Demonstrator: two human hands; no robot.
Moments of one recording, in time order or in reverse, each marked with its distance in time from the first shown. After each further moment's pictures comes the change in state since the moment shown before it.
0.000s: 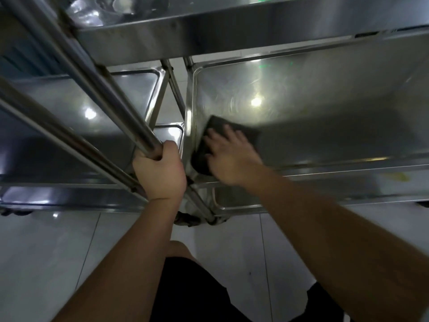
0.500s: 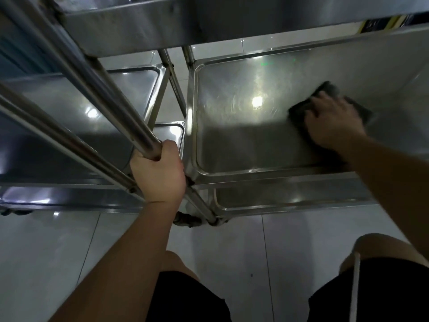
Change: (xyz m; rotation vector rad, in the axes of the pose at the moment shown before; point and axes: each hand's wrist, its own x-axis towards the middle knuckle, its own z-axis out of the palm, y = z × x) left_hand -0.005 -0.002 0.002 -0.016 -0.032 0.034; right_hand -0.031 0.194 -0.058 0.008 0.191 0.519
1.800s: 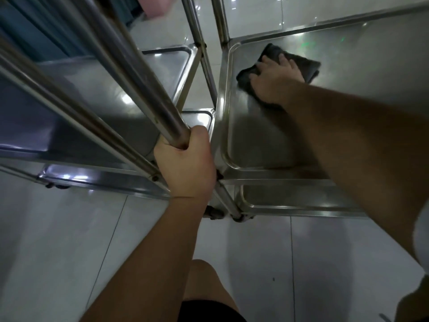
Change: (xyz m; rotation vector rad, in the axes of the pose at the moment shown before) left_hand 0.001 -0.003 0.006 -0.164 0.019 -0.001; right_hand 0.102 -0.198 0.045 0.018 -0.114 -0.333
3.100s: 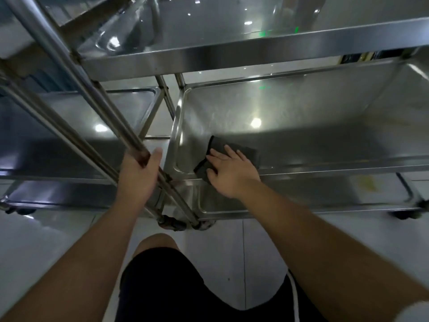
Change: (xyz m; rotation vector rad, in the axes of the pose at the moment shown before) left_hand -0.015 0.015 -0.036 0.644 -0.249 -0.040; right_hand -0.241 0.025 0.004 0.039 -0.109 -0.169
